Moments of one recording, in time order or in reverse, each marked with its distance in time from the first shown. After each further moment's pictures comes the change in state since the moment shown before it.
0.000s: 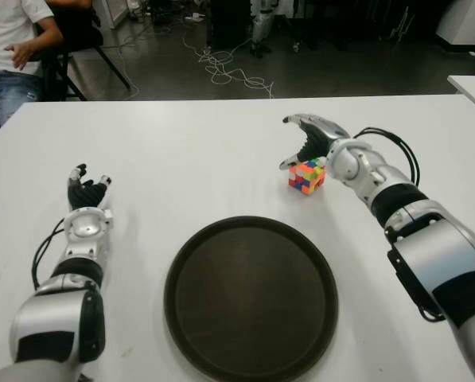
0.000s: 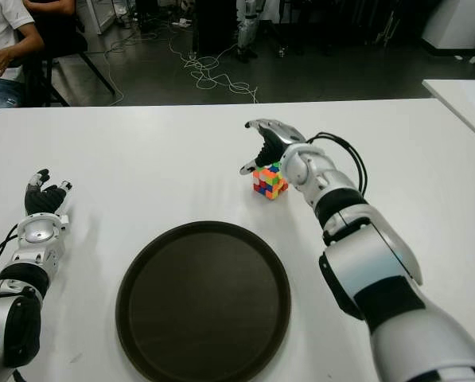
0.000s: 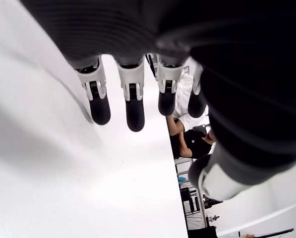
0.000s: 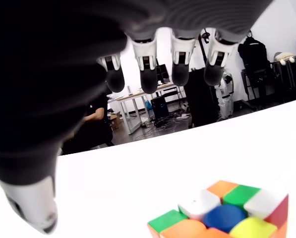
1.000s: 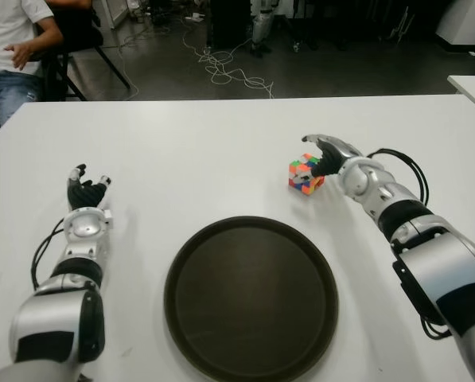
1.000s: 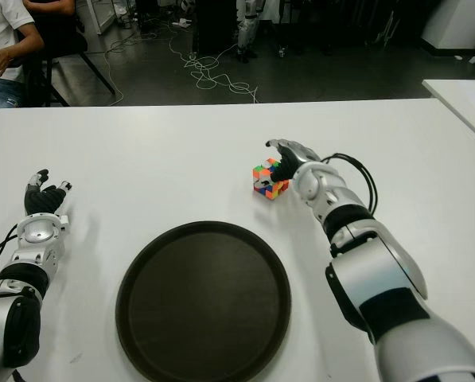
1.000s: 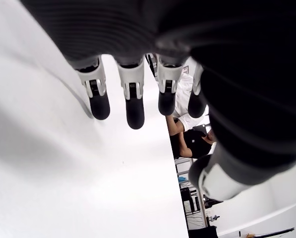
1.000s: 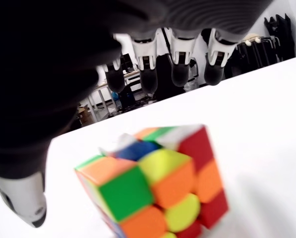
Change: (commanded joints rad) left arm 0.003 0.005 0.003 0.000 -0.006 -0.003 -0.011; right arm 0.074 -0.039 -0.041 0.003 0.027 0.048 -0.021
